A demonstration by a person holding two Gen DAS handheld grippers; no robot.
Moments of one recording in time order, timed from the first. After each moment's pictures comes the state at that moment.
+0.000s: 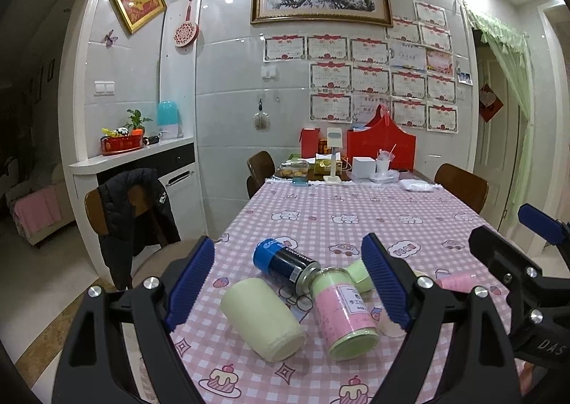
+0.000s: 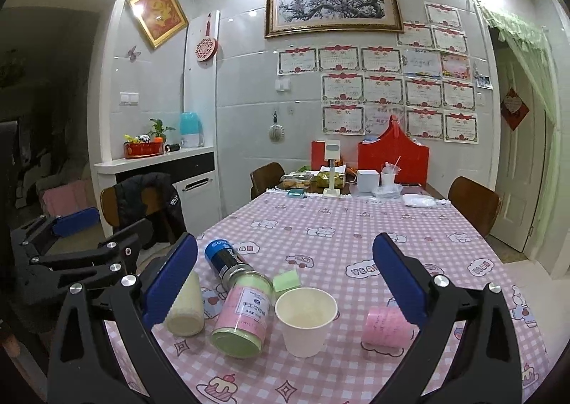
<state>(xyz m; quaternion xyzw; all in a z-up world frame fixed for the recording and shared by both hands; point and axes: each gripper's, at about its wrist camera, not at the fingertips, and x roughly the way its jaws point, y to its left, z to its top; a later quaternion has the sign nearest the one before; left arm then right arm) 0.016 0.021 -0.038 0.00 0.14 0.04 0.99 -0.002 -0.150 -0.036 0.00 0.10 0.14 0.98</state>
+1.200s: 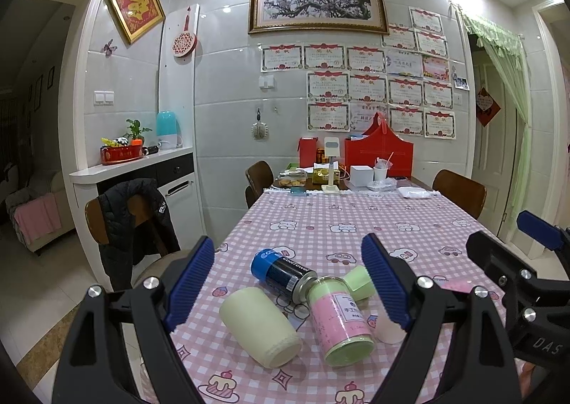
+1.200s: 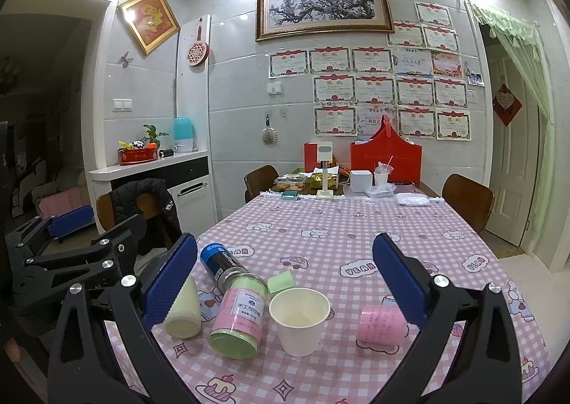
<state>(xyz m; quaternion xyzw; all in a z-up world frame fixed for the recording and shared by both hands) 0.009 0.012 -0.031 0.01 0.13 0.04 0.99 -0.003 -0.160 -0.035 0.01 0.11 0.13 0.99</state>
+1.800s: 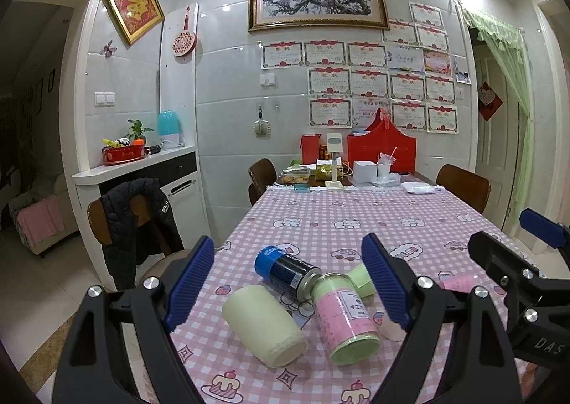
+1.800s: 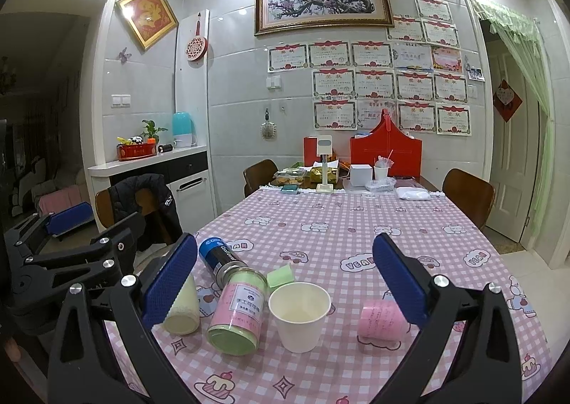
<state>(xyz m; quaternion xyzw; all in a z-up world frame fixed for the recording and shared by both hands) 0.017 0.010 -0.039 0.01 0.13 0.05 0.99 0.002 -0.160 -0.042 0.01 0.12 0.13 0.98</state>
